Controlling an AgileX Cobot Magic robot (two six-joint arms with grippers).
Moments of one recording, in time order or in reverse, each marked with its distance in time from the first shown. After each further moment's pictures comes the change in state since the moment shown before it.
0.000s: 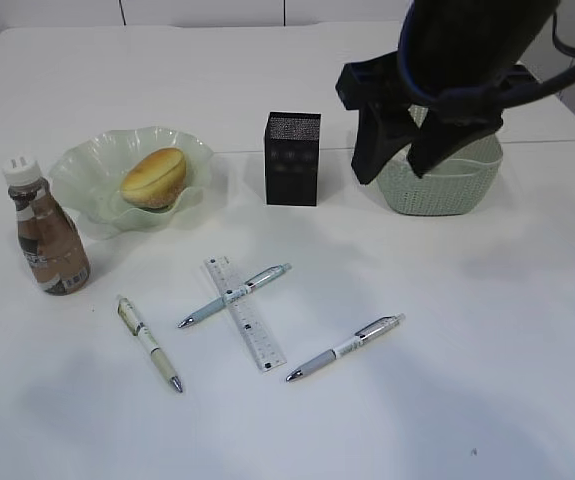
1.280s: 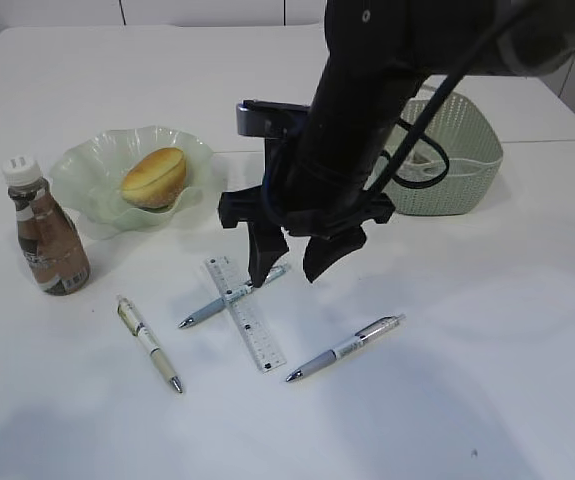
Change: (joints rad) left arm 0.000 -0.025 0.130 -0.080 0.083 -0.047; right arm 0.135 0.272 0.004 0.108 -0.155 0.100
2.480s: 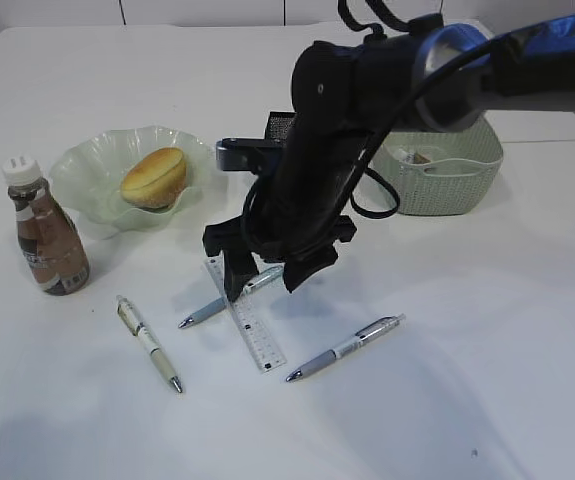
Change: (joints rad) left arm 0.000 0.000 0.000 0.000 0.045 -0.002; right arm 0.000 0.176 -0.067 0.019 -0.132 -0.094
